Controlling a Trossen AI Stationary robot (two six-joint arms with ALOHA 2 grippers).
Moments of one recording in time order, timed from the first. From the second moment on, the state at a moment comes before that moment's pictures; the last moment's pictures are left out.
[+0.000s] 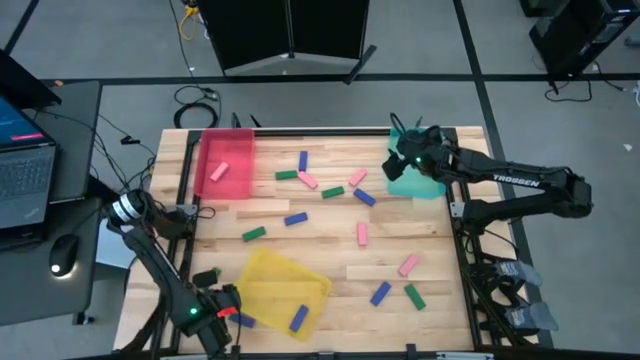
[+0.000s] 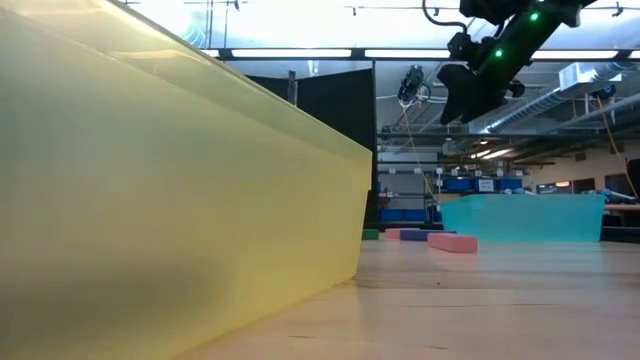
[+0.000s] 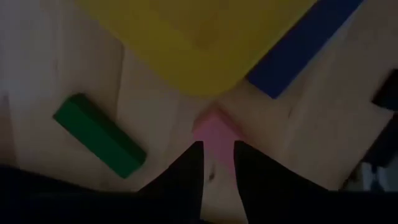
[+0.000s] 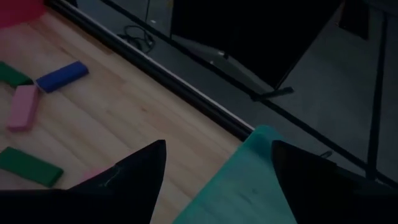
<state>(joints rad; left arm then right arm) -0.99 1.72 1.18 -1.07 0.00 -1.26 -0.35 1.04 0.81 -0.52 0.60 0.26</state>
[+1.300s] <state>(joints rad) -0.95 1.71 1.17 -0.86 -0.18 -1.07 -0.30 1.04 0.81 -0.54 0.60 0.26</state>
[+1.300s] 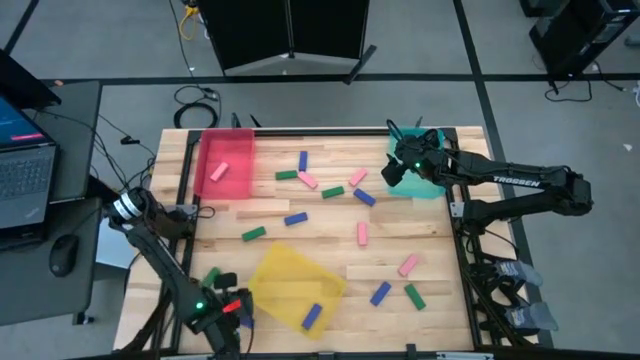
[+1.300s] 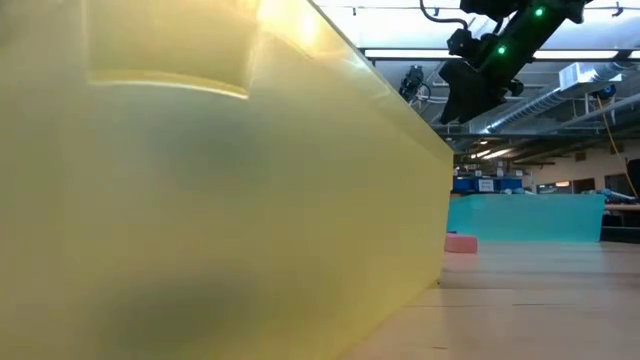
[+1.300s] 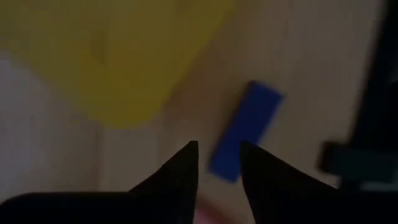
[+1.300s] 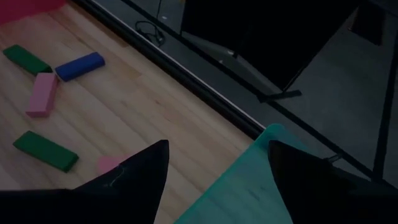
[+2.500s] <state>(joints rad) -0.96 1.88 1.22 -0.85 -0.06 -1.07 -0.30 1.04 0.81 -0.54 0.61 0.25</state>
